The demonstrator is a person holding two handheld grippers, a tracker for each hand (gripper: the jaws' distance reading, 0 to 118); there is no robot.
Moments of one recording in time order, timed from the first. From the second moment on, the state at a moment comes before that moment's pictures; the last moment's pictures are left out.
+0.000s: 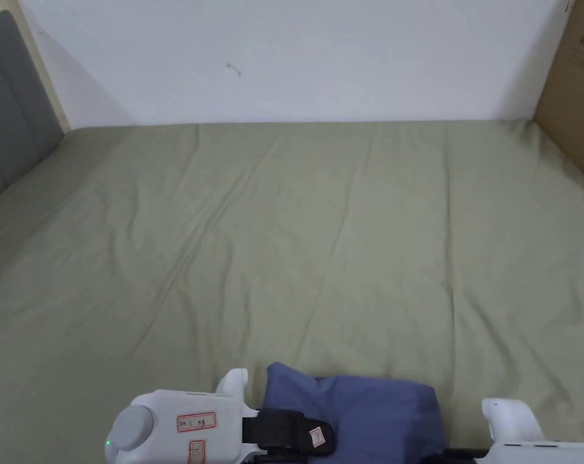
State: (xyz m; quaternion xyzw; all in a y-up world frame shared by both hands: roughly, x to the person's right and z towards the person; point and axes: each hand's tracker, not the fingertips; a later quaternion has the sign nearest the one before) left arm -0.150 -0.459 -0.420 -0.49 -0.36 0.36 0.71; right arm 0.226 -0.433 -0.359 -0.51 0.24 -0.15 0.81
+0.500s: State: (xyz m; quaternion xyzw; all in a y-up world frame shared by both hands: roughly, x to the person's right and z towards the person) left arm -0.396 -0.315 -0.437 -0.57 -0.06 0.05 0.82; right arm 0.257 -0.316 -0.274 -0.40 0.18 -0.07 0.90
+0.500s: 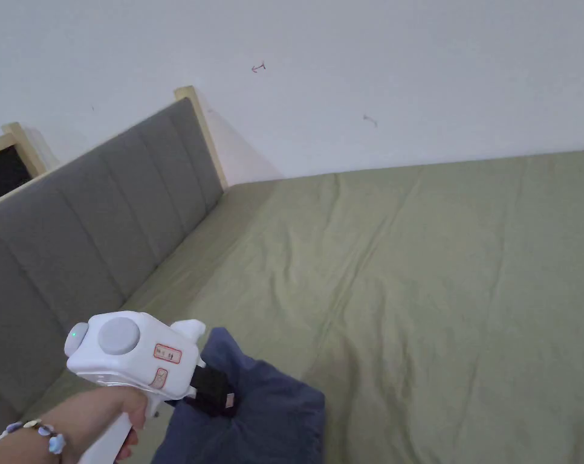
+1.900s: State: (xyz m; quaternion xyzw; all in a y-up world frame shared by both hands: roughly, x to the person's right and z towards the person) left arm -0.058 -0.220 -0.224 0.01 -0.01 0.00 1.00; right arm 0.261 -0.199 -0.224 -0.01 0.08 -0.06 0.99
